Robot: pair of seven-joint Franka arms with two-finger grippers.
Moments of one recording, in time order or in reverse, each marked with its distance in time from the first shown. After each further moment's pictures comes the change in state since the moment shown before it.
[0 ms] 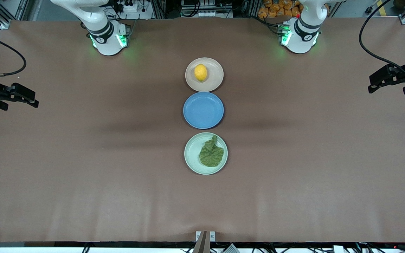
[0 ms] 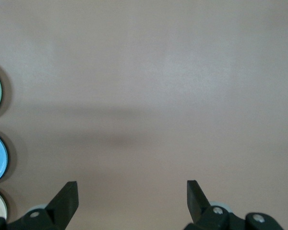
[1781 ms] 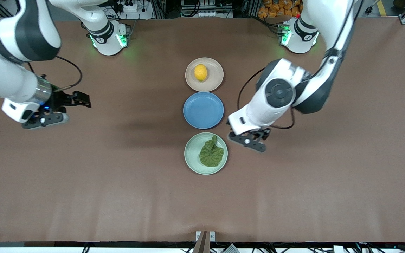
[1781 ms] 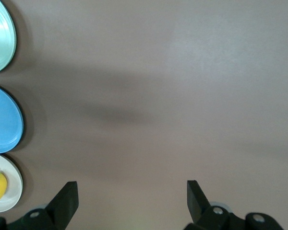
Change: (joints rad) left arm -0.522 0.489 -0.009 -0.018 -0.050 0.531 -0.160; right arm 0.154 0.004 0.008 -0.269 0.067 0.121 0.029
